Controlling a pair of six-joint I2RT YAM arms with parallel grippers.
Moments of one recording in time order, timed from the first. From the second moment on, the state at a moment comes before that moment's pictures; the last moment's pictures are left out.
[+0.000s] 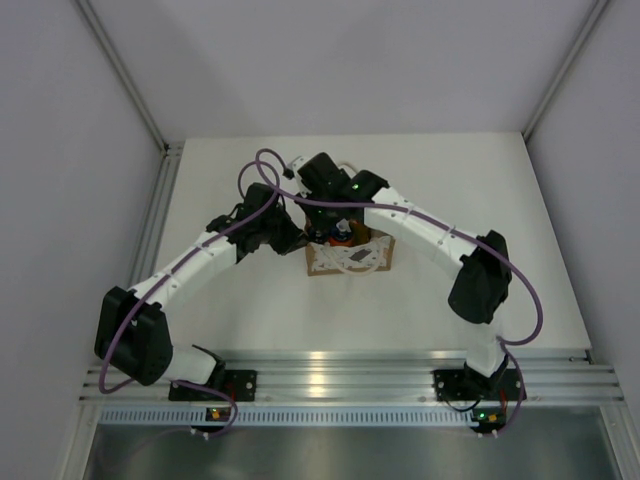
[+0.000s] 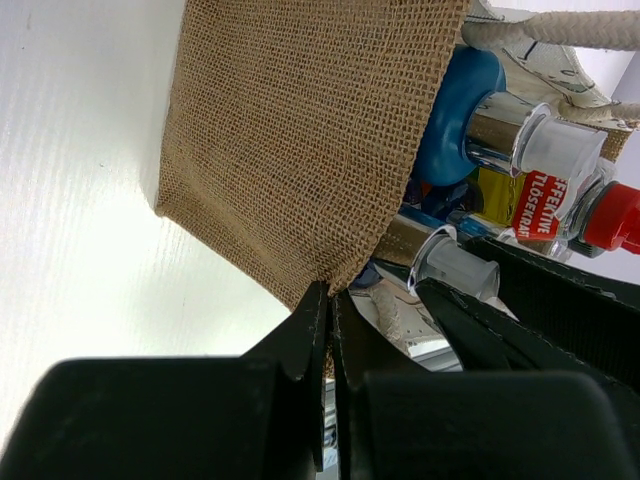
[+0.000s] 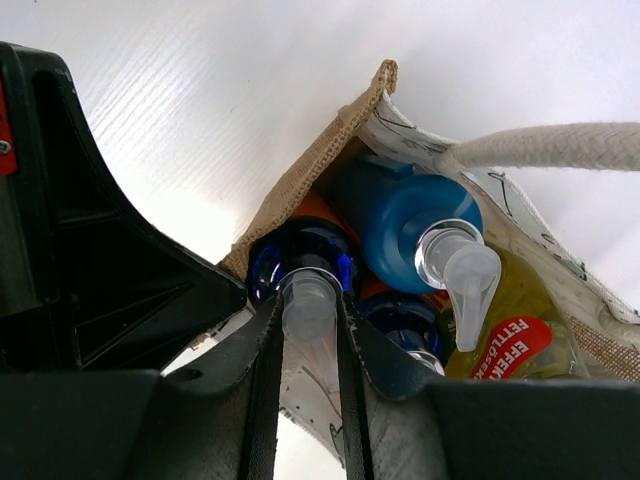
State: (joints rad) left arm -0.48 1.40 1.04 -0.46 0.14 -1.09; right arm 0.88 1.94 1.90 -0.84 0.11 0.05
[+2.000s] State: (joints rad) left arm -0.48 1.40 1.03 -0.46 0.14 -1.11; right arm 0.47 1.34 1.81 -0.95 0.39 0.11
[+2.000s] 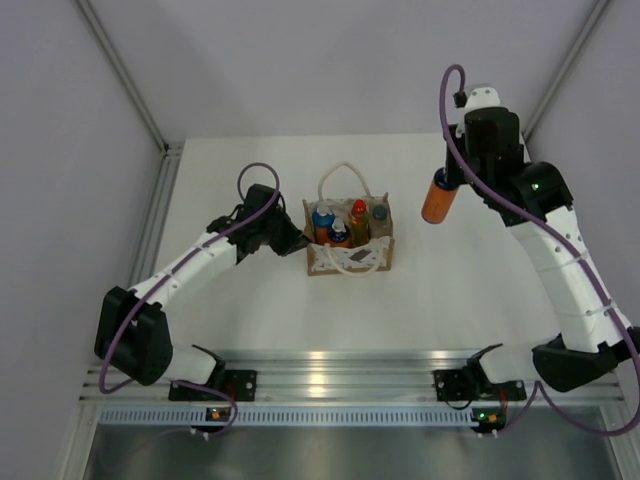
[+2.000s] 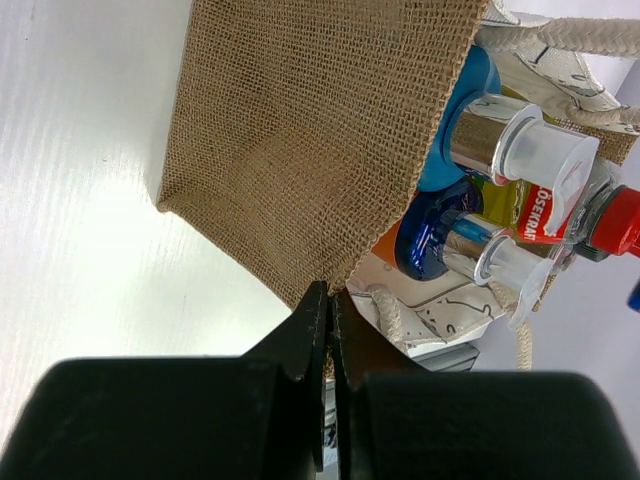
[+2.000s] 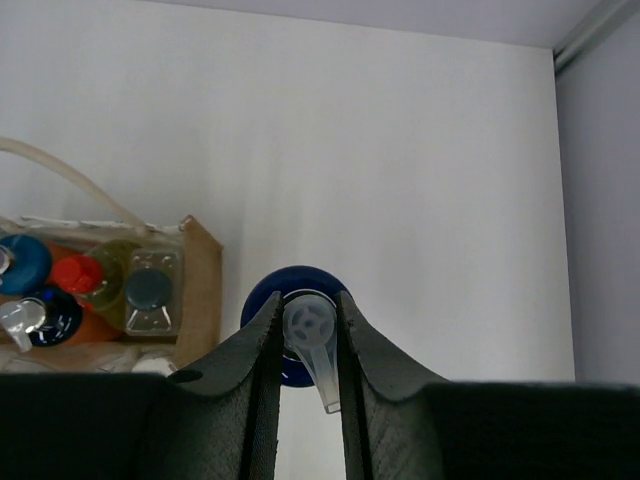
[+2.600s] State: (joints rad) left arm -0.48 1.39 1.03 -0.46 0.14 -1.11; right arm 0.28 1.33 1.41 -0.65 0.31 0.10
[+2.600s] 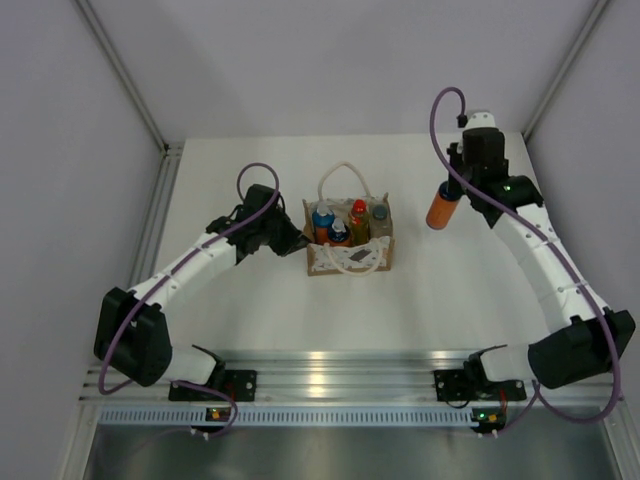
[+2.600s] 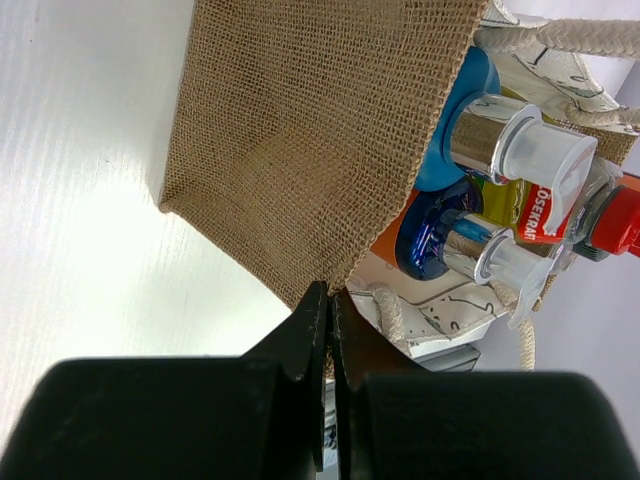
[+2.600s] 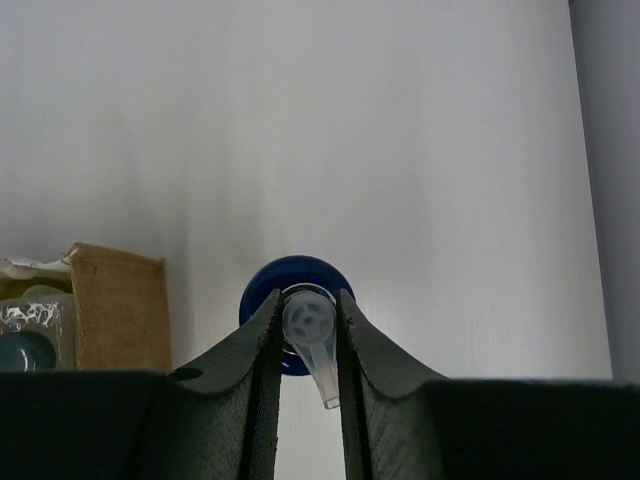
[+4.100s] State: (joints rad) left arm -0.48 1.38 1.03 -0.46 0.13 -1.07; right arm 0.73 1.38 1.42 -0.52 0.12 0.19
